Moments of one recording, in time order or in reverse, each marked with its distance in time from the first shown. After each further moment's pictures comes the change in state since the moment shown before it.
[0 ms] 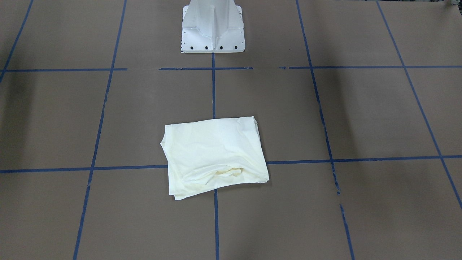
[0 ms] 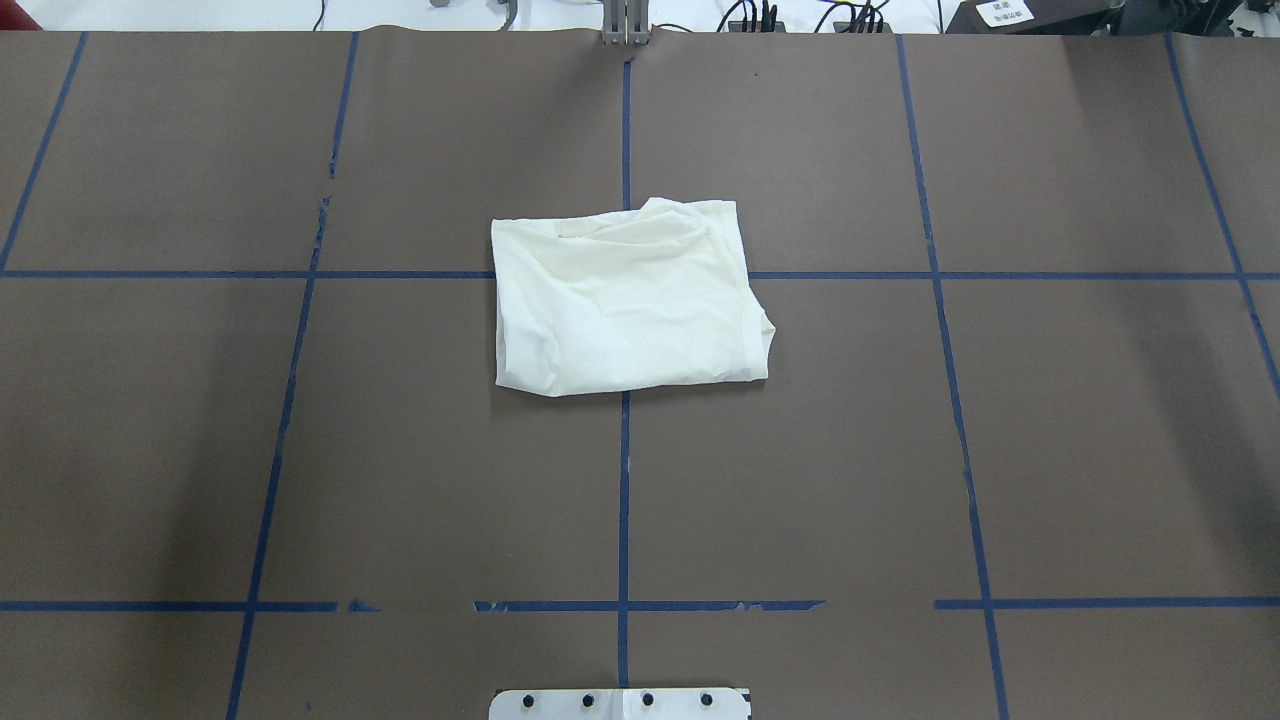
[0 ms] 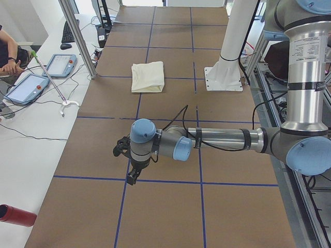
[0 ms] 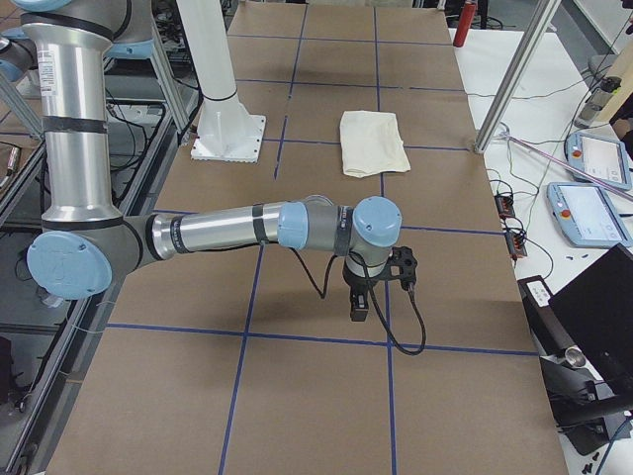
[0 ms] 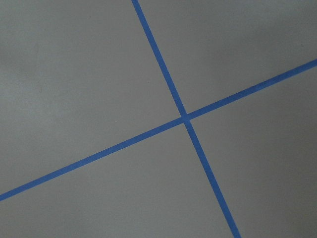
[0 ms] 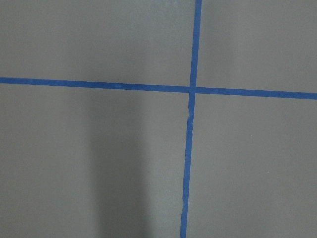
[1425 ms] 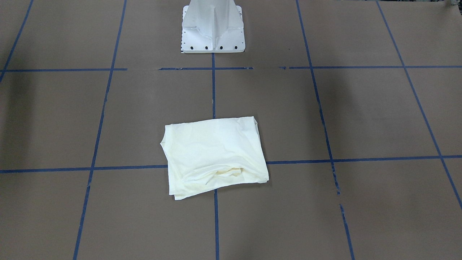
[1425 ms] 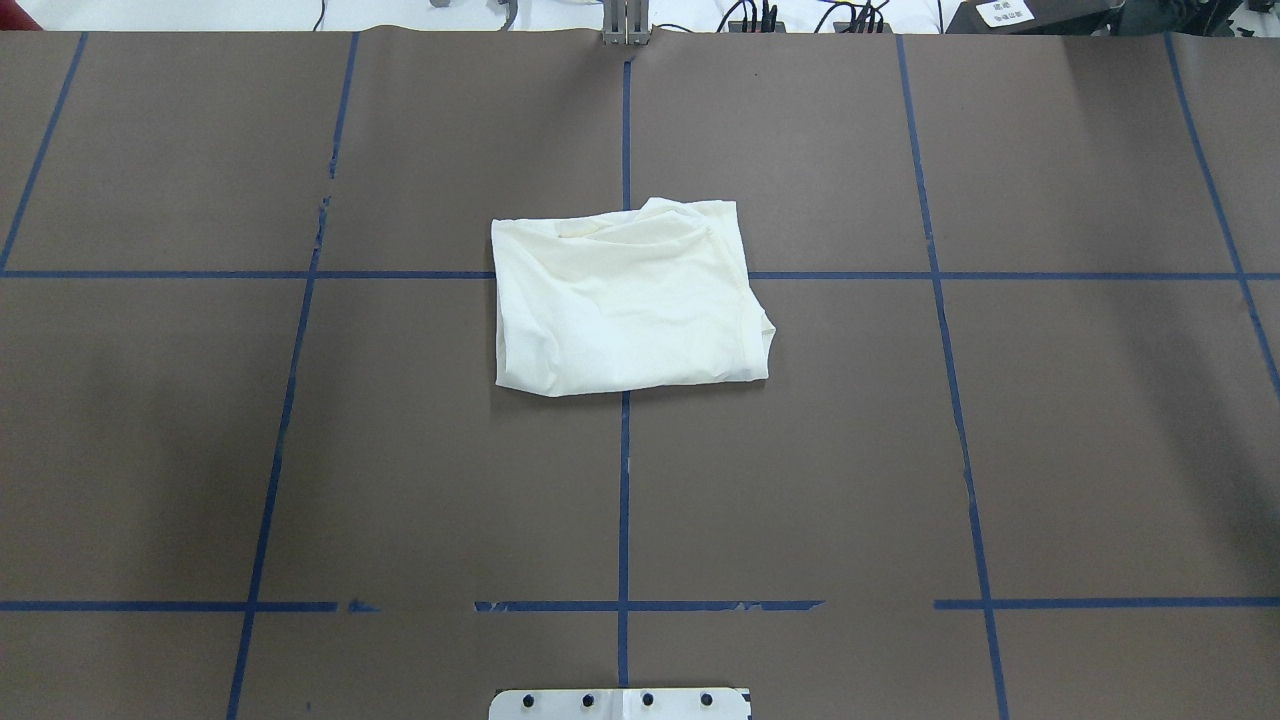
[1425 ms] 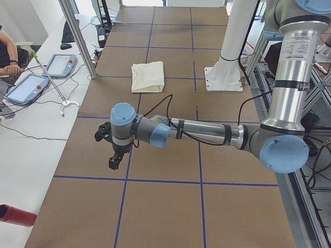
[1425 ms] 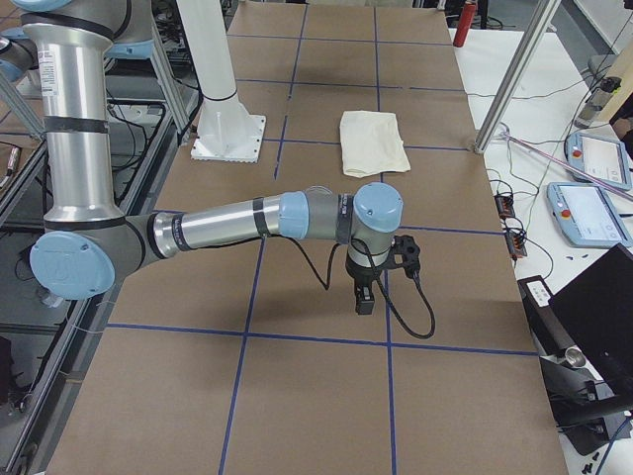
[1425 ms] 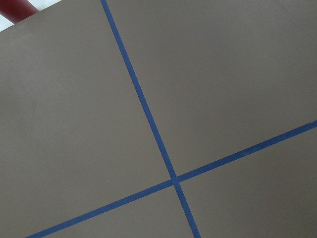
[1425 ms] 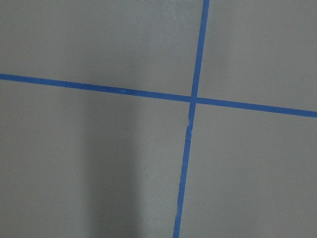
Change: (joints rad) left arm 0.024 -0.139 0.058 -0.014 -0.006 -0.105; right arm 0.001 0.004 0.034 -0.011 -0.026 -0.041
